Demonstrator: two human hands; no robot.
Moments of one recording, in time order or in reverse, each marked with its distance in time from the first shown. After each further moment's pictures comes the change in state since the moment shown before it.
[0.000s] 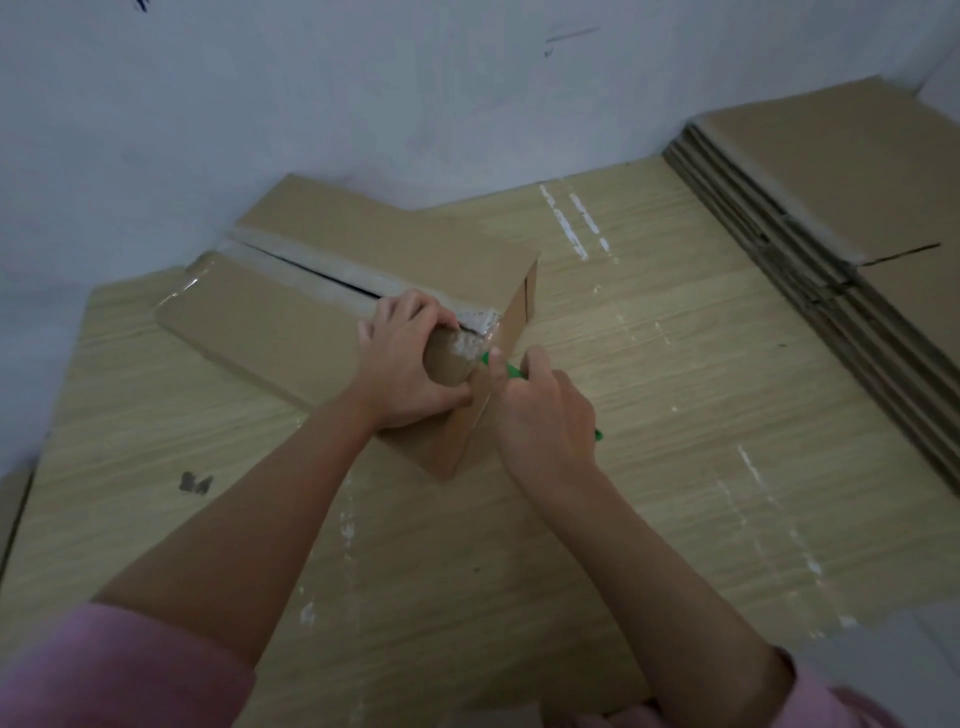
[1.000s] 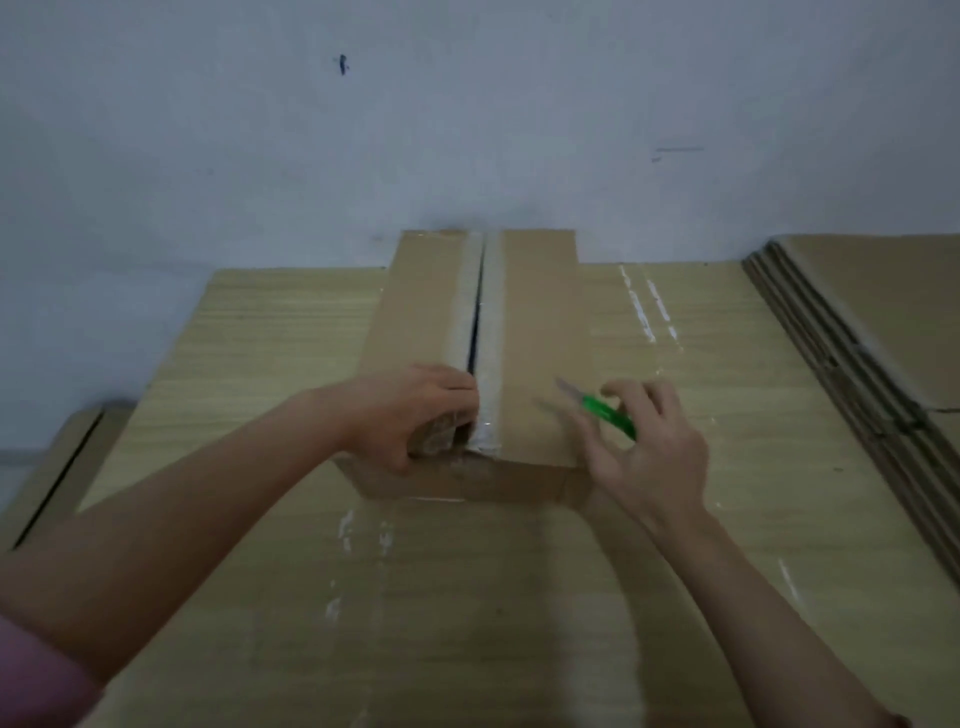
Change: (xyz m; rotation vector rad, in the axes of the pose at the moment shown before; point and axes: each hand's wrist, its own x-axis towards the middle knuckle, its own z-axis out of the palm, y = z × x) left_hand -0.032 -0.037 -0.070 0.149 -0.397 0.446; right_hand 0.020 0.041 -0.013 0.335 0.422 -0.213
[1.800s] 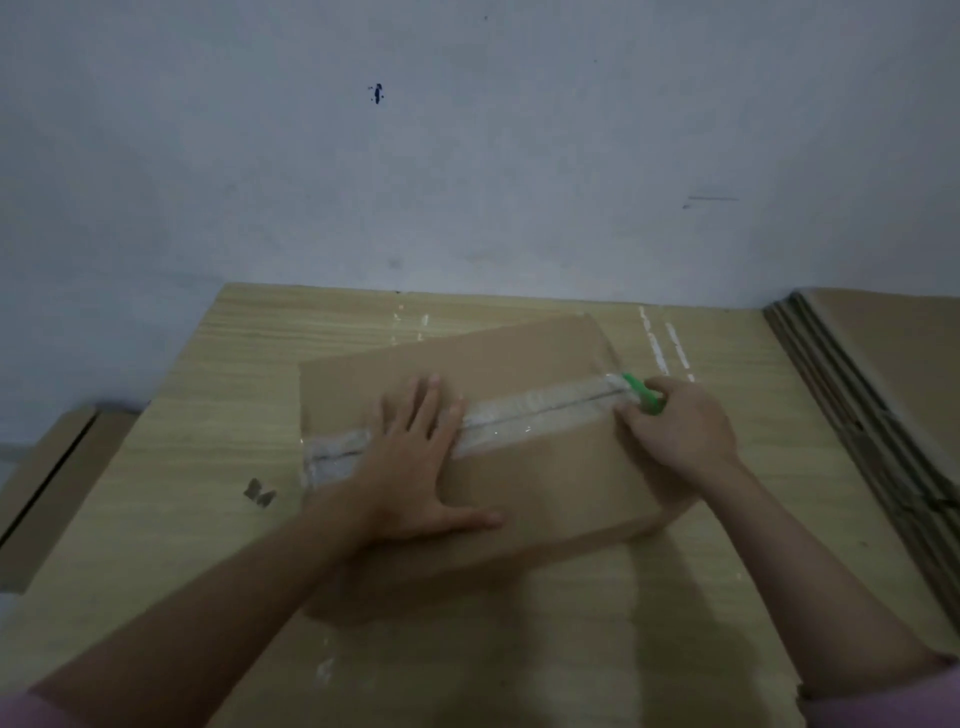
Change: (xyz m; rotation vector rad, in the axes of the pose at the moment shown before) left_hand -0.003 0.000 0.052 0.006 0.012 -0.664; right_hand 0.093 0.027 0.024 -0.141 -0.462 0.468
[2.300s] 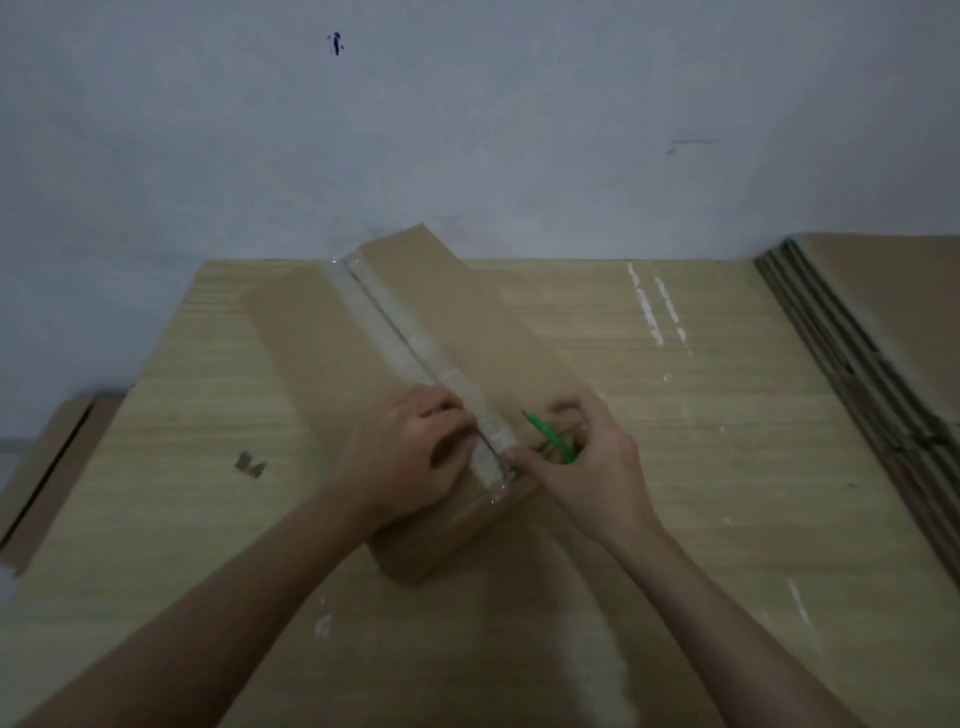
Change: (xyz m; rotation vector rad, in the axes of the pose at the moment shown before) left_hand -0.019 0.026 -0.003 -0.254 0.569 0.277; right_hand -0.097 -0.020 0.036 0.441 -0.054 -0.112
